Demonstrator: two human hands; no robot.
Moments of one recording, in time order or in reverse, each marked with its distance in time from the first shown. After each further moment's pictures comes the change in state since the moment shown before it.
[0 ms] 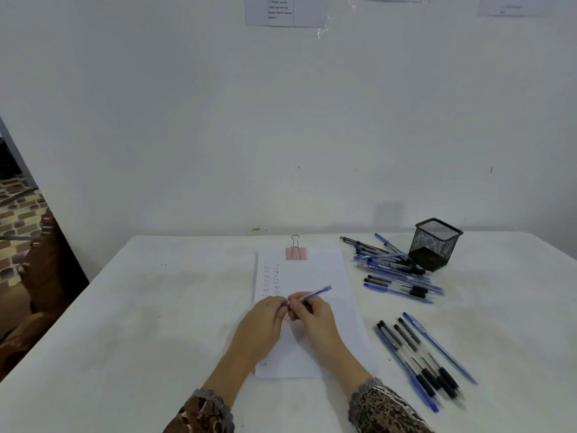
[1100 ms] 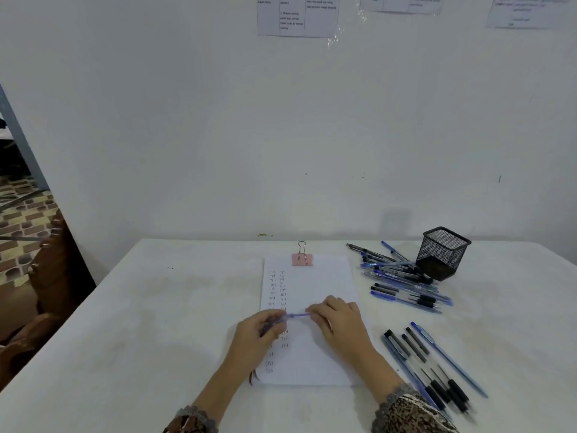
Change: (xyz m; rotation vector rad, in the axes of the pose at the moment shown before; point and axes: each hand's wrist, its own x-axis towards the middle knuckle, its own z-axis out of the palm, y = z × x) left_hand -0.018 -0.006 -0.013 -0.516 0.070 -0.291; right_hand 0.024 0.032 -0.048 -1.109 0.095 -0.687
